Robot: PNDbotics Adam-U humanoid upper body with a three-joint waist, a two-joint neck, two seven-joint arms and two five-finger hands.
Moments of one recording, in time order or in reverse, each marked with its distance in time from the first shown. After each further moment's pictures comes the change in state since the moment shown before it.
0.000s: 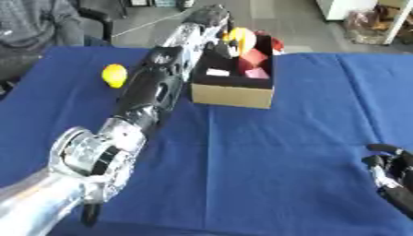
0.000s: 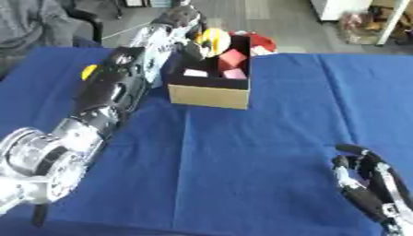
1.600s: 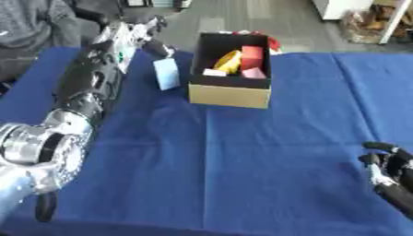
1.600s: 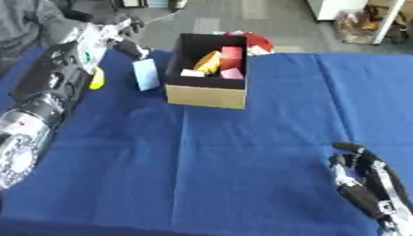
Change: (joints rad) left arm 0.036 0.222 0.103 0.117 0.120 -0.072 -0.122; right arm -0.007 -0.001 -0.007 0.005 0.001 -0.002 -0.004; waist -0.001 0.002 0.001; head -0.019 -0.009
